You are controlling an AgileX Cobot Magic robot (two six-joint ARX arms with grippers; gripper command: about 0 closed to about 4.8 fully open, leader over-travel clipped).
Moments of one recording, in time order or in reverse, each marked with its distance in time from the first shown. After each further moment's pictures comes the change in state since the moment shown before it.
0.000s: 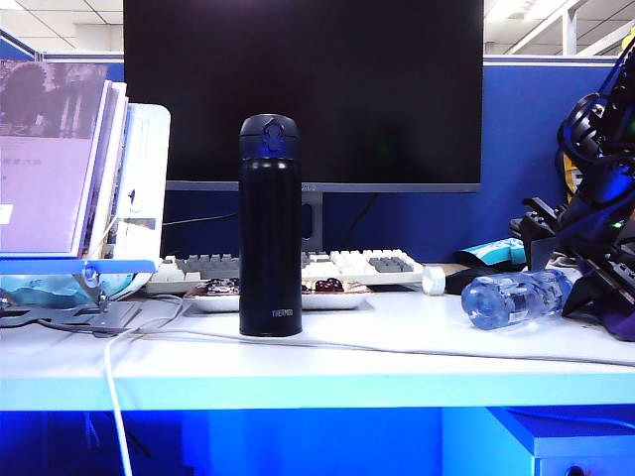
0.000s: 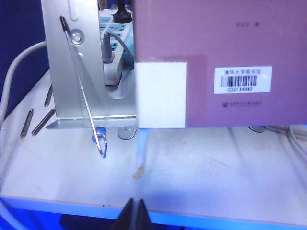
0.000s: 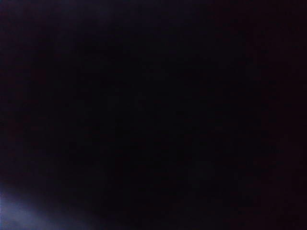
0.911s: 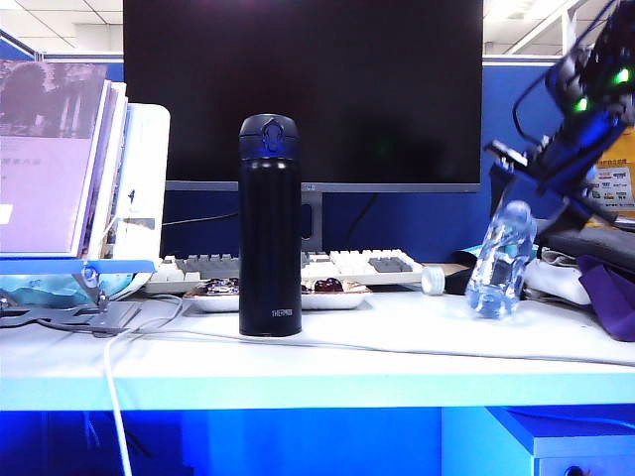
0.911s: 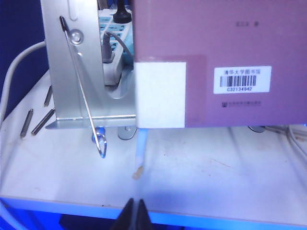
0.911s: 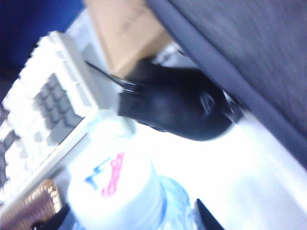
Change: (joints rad) left arm 0.000 0.000 0.000 0.000 0.000 0.000; right arm 0.003 -0.002 0.255 -0.079 -0.129 -0.546
